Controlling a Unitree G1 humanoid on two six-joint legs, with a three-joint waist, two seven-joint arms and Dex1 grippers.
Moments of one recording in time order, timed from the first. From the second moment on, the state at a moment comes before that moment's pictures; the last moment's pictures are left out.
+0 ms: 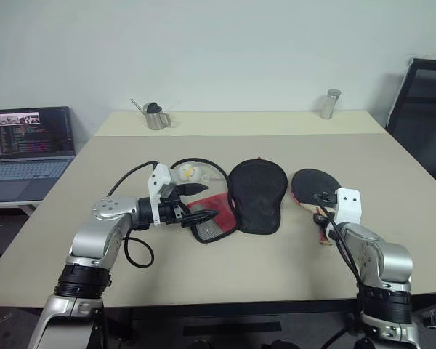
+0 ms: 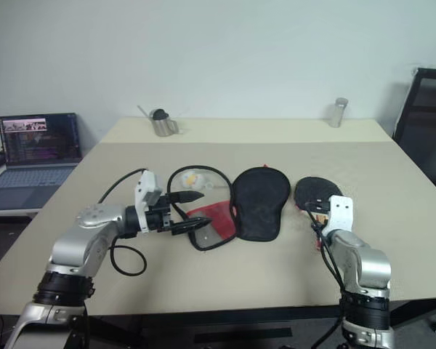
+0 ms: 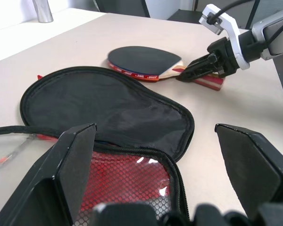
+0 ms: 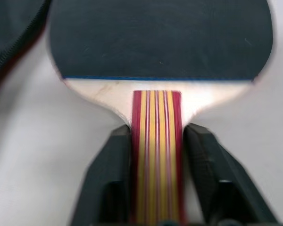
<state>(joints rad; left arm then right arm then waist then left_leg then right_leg) -0.56 0.62 0.00 0.10 -0.42 0.36 -1.13 -0.47 -0.16 -0.28 -0.18 0.22 1.12 -0.06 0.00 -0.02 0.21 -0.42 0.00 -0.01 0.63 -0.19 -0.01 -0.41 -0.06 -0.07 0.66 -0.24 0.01</state>
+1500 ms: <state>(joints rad) -0.52 0.65 0.03 0.06 -0.43 0.38 -1.12 -0.71 0.12 -0.12 0.13 0.18 0.96 -0.11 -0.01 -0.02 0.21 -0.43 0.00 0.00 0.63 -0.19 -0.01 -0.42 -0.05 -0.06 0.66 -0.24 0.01</state>
